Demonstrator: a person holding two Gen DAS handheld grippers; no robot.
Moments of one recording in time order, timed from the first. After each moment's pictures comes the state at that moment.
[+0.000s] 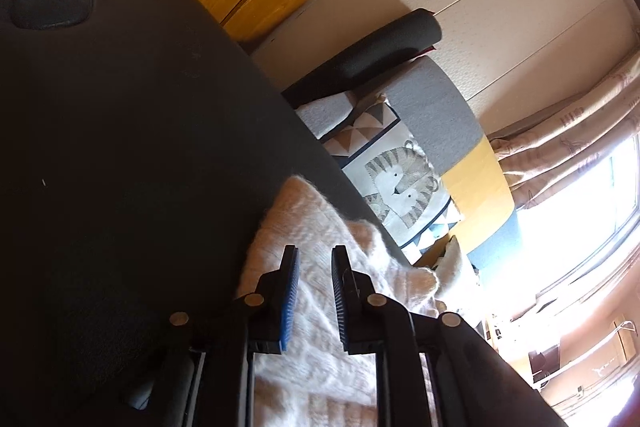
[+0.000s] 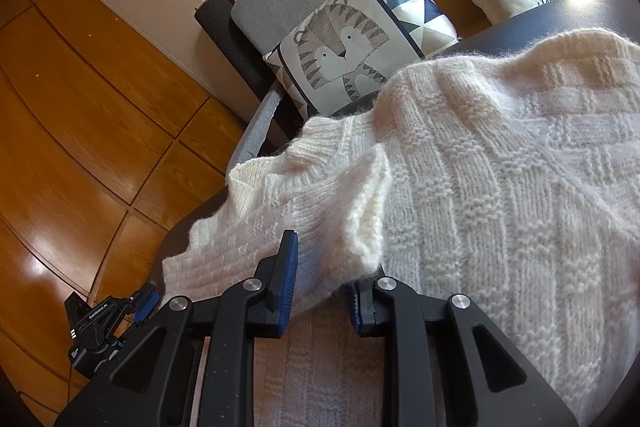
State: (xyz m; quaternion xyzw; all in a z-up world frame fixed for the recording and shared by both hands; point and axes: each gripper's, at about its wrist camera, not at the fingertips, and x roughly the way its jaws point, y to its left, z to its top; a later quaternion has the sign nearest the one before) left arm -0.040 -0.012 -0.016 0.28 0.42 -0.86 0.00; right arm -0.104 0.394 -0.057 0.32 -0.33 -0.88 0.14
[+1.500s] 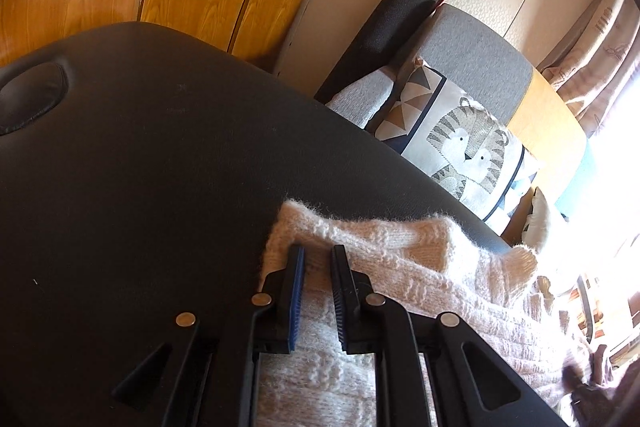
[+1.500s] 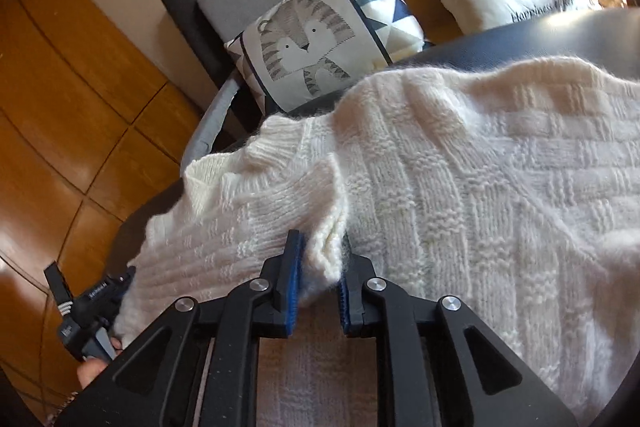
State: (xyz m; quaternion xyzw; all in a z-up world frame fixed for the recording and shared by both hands) left arm -0.095 0.003 -0.019 0.33 0.26 -0.90 0.10; right arm -0.110 0.398 -0.046 0.37 -0.28 -0.88 0.05
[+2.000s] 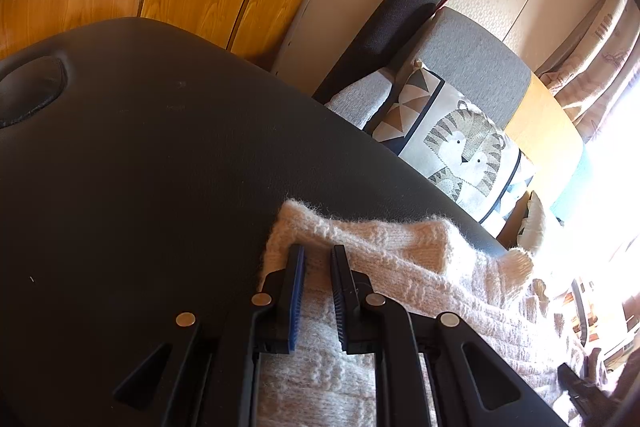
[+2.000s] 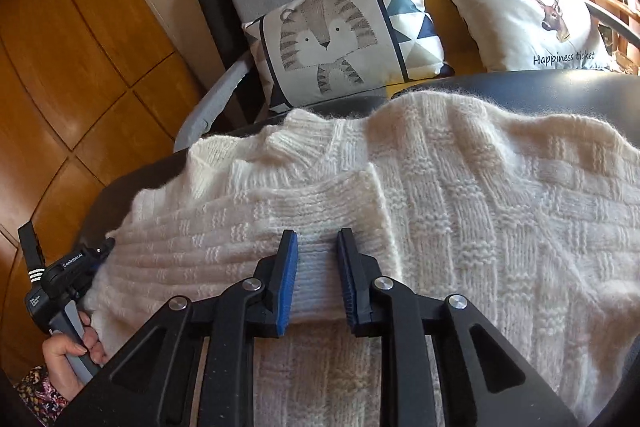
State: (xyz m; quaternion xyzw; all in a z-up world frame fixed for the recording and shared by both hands) left arm -0.095 0.001 -0.023 0.33 0.26 -0.90 0.10; right arm -0.119 0.362 -0.044 0.37 -0.19 -0.91 0.07
